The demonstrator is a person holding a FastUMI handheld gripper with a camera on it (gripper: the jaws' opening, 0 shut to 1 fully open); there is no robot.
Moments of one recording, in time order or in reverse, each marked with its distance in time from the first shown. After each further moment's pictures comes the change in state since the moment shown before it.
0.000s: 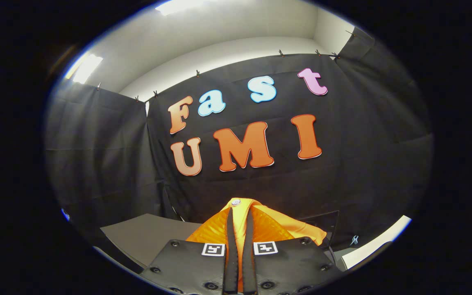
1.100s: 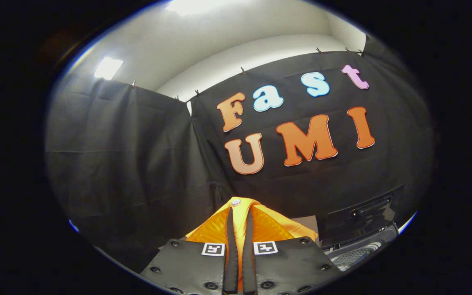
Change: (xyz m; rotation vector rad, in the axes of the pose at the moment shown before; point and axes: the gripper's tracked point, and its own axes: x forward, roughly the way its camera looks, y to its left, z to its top) arm 0.002 0.294 -0.015 0.049 -0.041 0.227
